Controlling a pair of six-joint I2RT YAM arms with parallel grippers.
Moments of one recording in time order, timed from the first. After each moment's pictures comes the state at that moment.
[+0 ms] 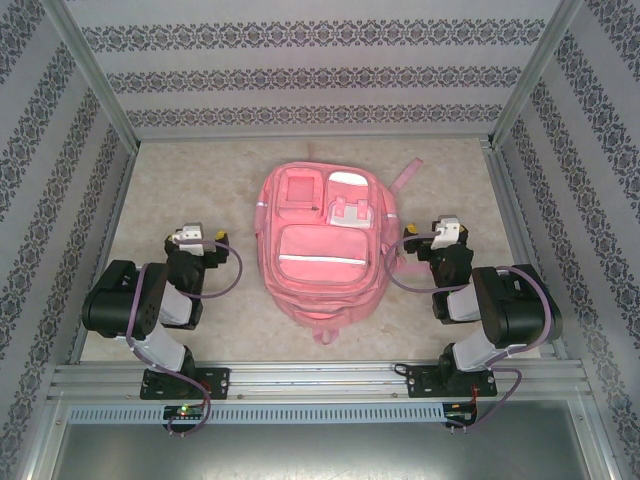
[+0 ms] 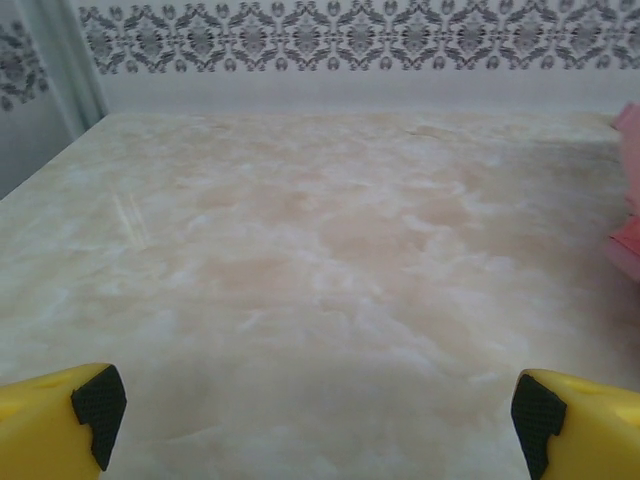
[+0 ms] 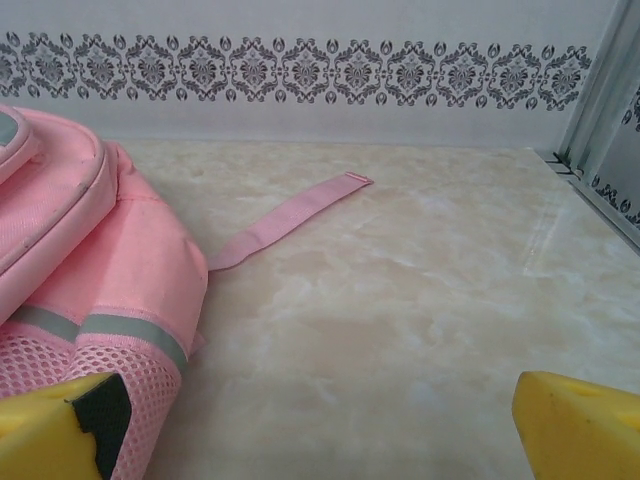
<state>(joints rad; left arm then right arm) -0.01 1.63 0.15 1.28 -0.07 -0.02 0.04 1.56 0.17 1.22 0.02 0.00</state>
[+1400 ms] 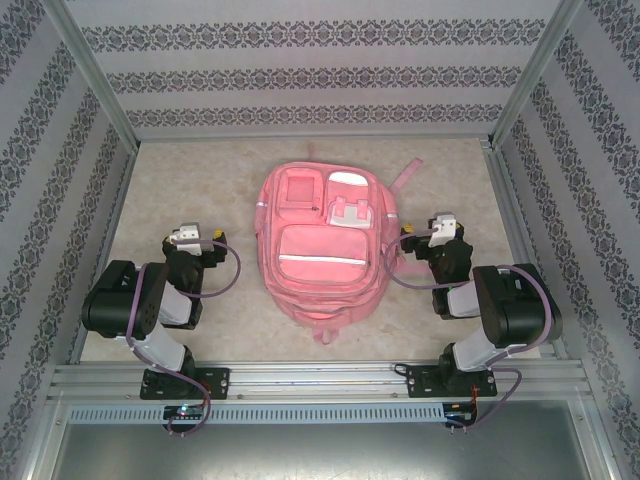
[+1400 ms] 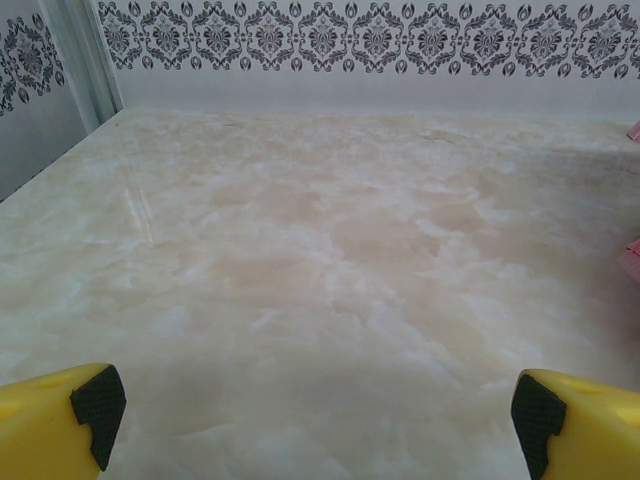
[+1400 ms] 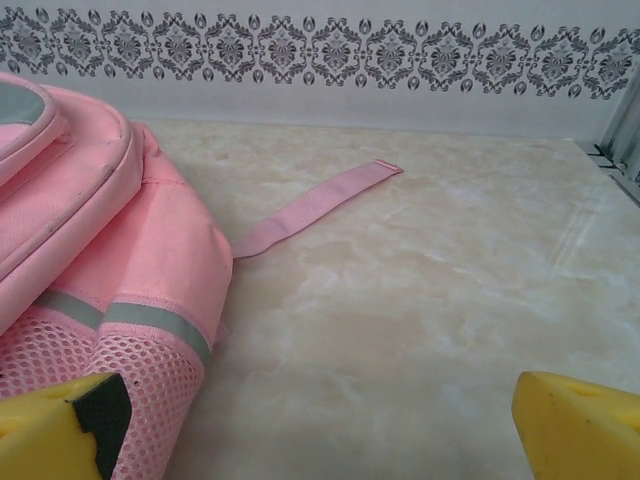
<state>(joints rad) 0.00 1.63 0.15 1.28 -0.08 -0.03 0.03 1.56 0.21 1.14 -0.05 -0.01</state>
